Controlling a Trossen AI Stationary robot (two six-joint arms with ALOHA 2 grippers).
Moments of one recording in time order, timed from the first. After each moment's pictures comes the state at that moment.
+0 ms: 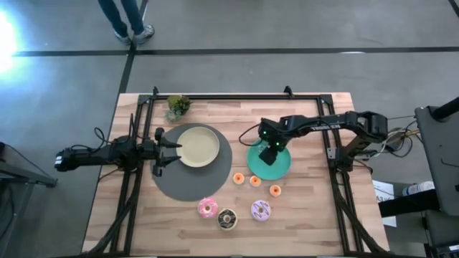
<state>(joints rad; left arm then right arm) 0.04 0.02 0.01 0.02 0.01 0.02 -0.25 1.60 0.96 -0.69 -0.20 0.47</state>
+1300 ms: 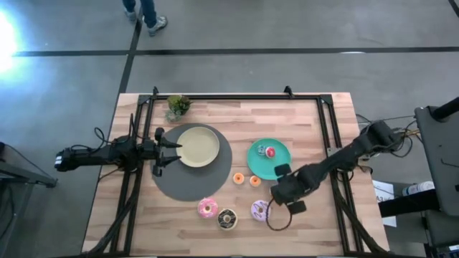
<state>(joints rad) 0.04 0.02 0.01 0.02 0.01 0.02 0.48 1.58 0.99 -0.81 0.09 0.23</state>
